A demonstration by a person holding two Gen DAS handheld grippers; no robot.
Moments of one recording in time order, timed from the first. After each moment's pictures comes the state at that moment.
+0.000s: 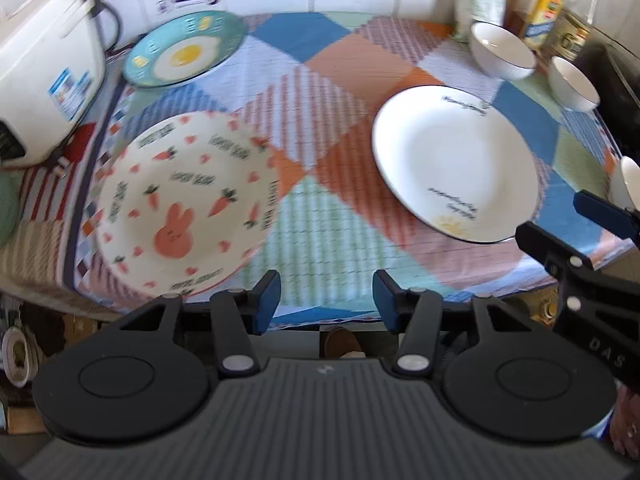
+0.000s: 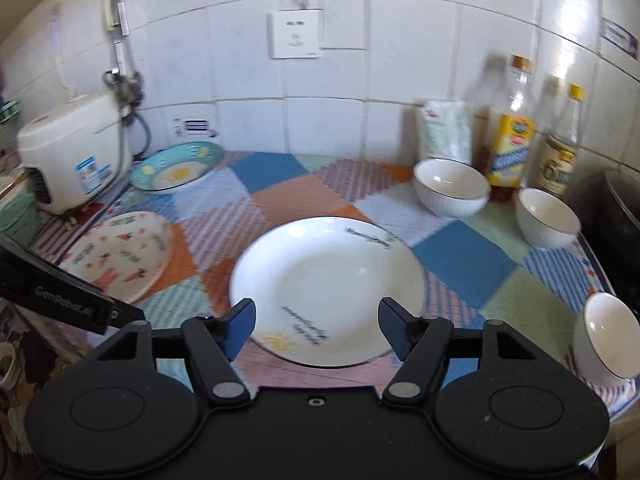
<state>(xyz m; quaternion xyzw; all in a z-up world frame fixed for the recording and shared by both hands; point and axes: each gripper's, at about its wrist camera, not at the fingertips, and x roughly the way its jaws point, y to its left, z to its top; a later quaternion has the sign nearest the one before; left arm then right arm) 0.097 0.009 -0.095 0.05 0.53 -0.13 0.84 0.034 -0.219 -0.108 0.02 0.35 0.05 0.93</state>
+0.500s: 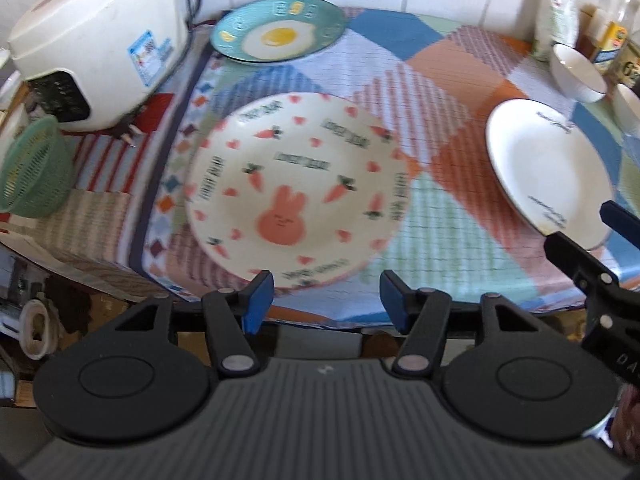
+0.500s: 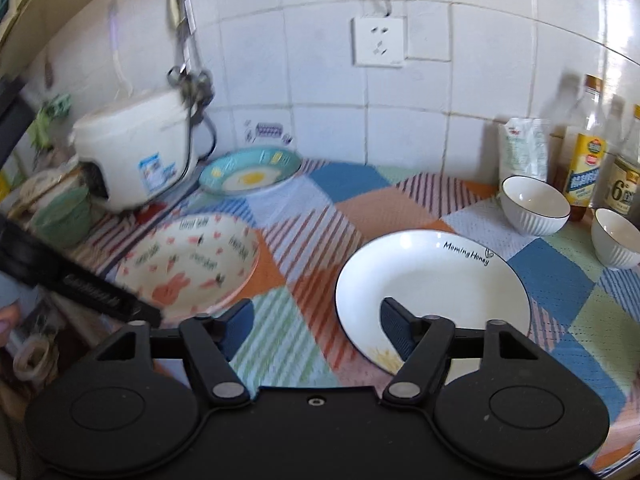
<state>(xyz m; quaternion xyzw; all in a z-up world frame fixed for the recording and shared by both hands) 0.114 0.090 -0.109 0.05 0.53 -0.06 0.85 0.043 -0.161 -0.130 0.05 0.31 0.11 0.94</state>
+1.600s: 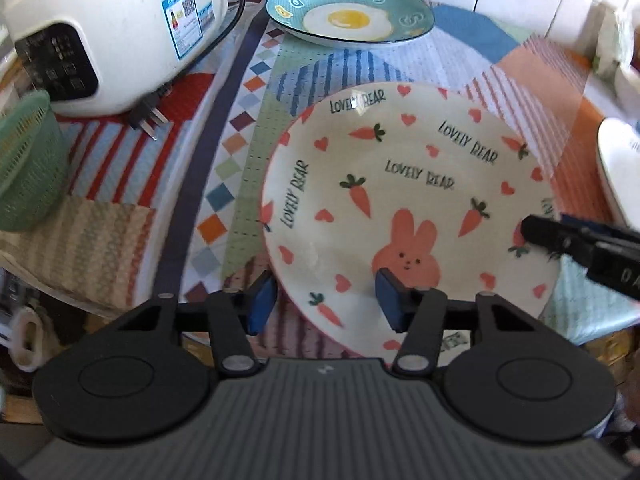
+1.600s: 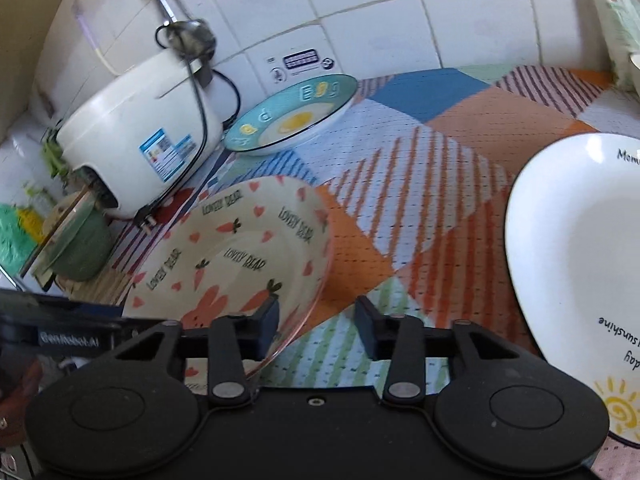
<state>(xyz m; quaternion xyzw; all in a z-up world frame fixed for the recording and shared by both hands) 0.177 0.168 -0.184 0.01 0.51 -0.06 0.86 0.154 -0.101 -0.212 0.18 0.41 0.19 0.88</state>
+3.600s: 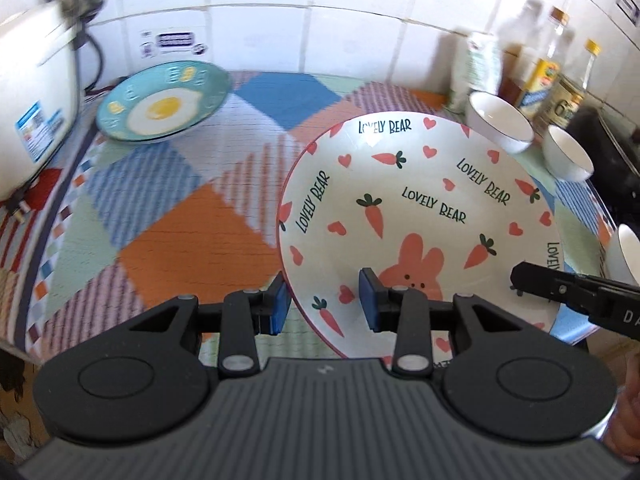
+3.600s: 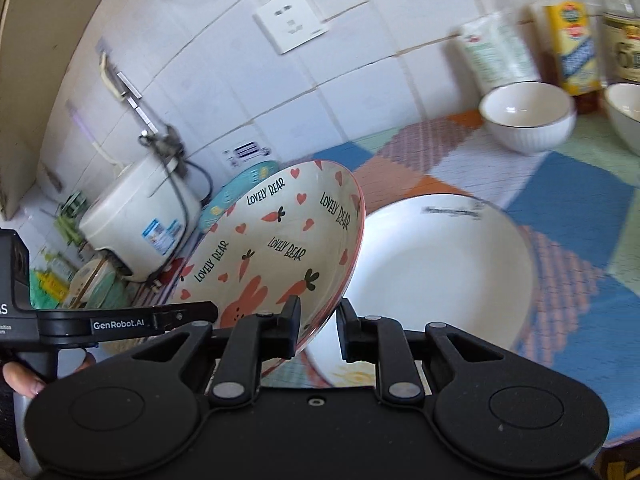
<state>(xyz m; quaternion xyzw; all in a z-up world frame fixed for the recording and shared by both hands) 0.141 -0.009 -0.125 0.01 0.44 -0.16 0.88 0.090 -0.277 -0.153 0.25 0.36 0.15 0.89</state>
